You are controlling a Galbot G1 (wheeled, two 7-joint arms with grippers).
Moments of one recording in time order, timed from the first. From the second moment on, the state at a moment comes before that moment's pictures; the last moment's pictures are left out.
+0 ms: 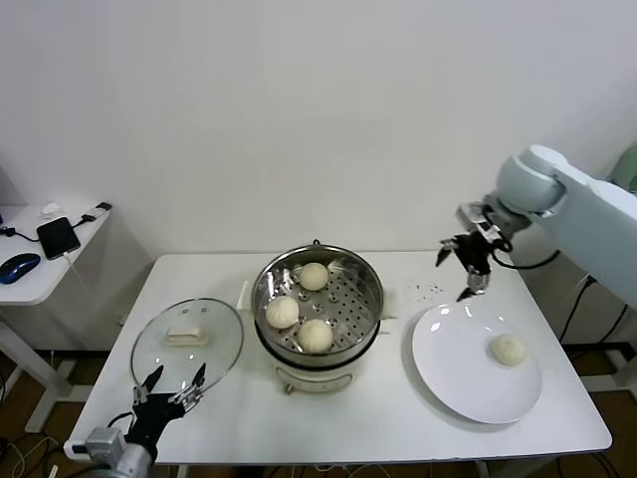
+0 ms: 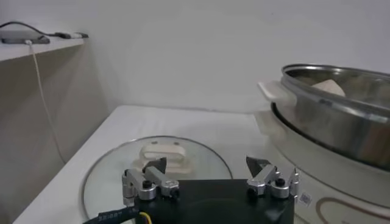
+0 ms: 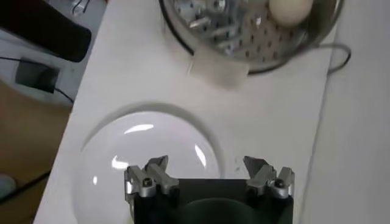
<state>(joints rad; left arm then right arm) 1.66 -1.51 -0.80 -2.08 -0.22 0.33 0.21 0.18 0.63 -0.66 1.37 -0.09 -0.16 -1.47</state>
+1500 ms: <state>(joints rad) 1.68 -1.50 -0.83 -2.06 -0.23 0.34 0.22 -0.33 0.74 -0.18 1.03 -0.55 0.12 -1.41</state>
